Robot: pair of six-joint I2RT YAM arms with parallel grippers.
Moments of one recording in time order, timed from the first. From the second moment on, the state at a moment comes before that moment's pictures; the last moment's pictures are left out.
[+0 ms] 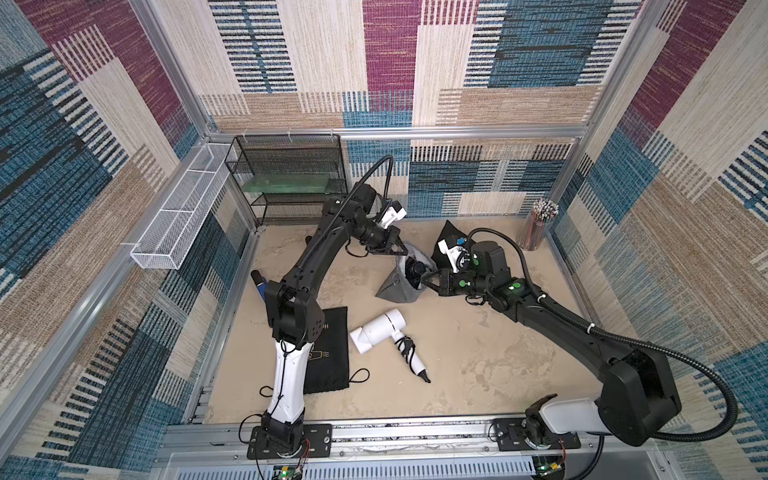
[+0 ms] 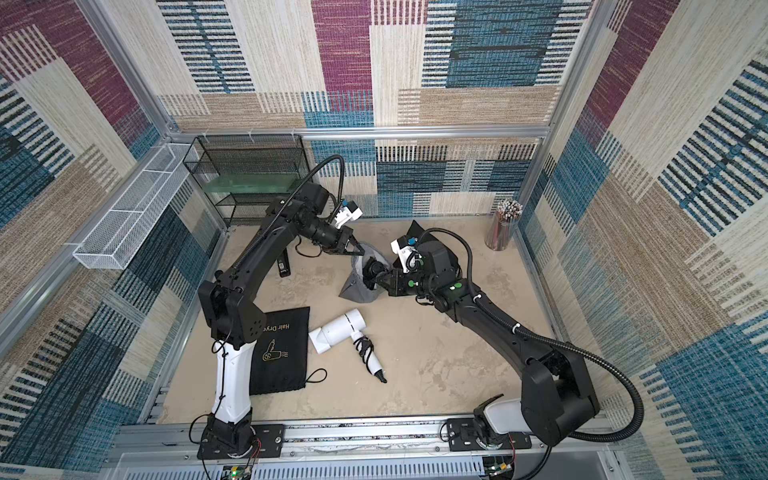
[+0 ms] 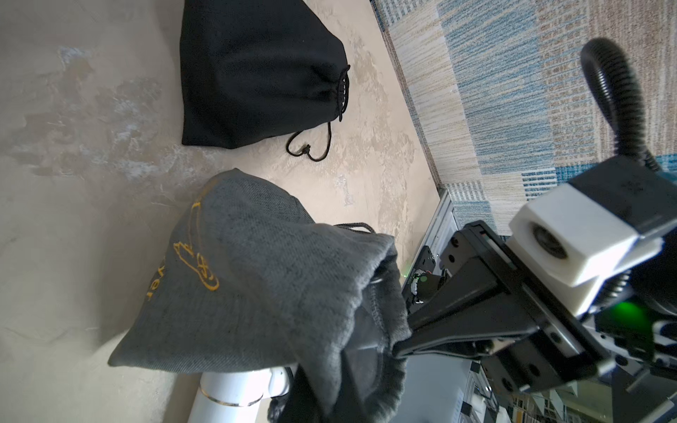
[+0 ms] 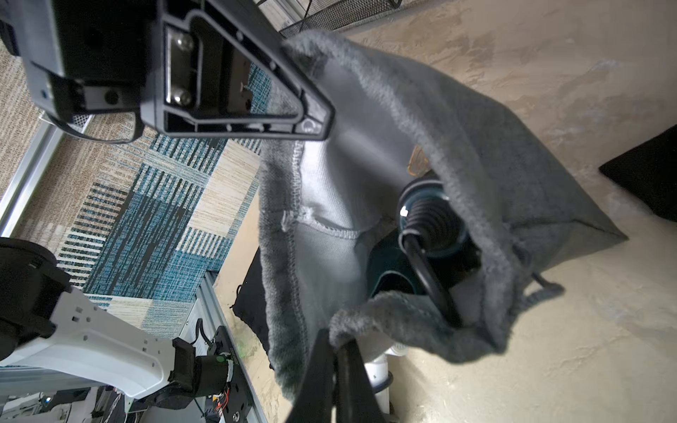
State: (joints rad) left arm -0.40 2.18 2.31 -1.27 0.79 -0.02; right arm 0.47 1.37 0.98 -0.15 -0.56 0.51
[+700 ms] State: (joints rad) left arm -0.36 2.12 2.21 -1.37 0.76 0.31; right arm 0.50 1.34 0.90 -0.09 -0.52 0.52
